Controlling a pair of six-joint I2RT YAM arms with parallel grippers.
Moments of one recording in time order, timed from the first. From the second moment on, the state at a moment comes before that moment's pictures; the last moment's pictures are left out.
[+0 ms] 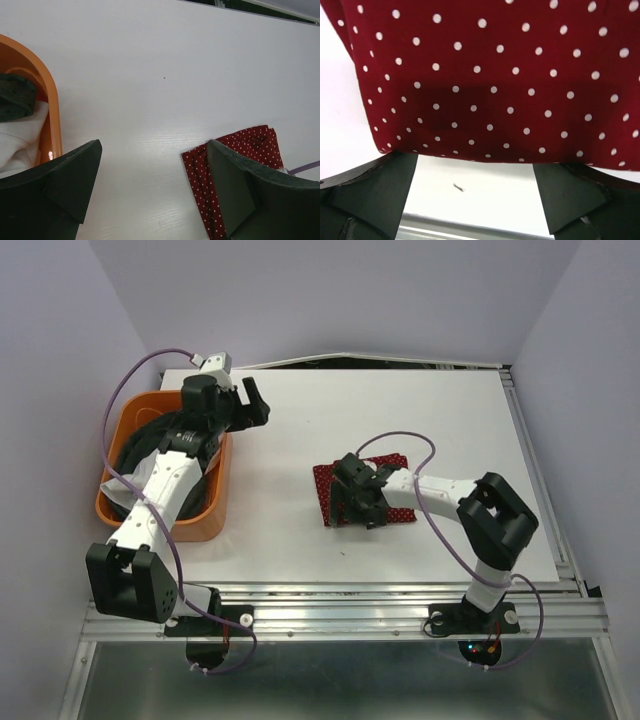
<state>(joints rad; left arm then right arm) -0.18 1.35 1.20 -0.28 0.11 -0.33 0.81 1.76 1.12 -0.58 0.09 0.84</state>
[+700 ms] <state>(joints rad) -0.17 1.33 1.20 -0.27 0.14 -0.34 0.47 1.97 1.34 -0.37 0.26 0.65</state>
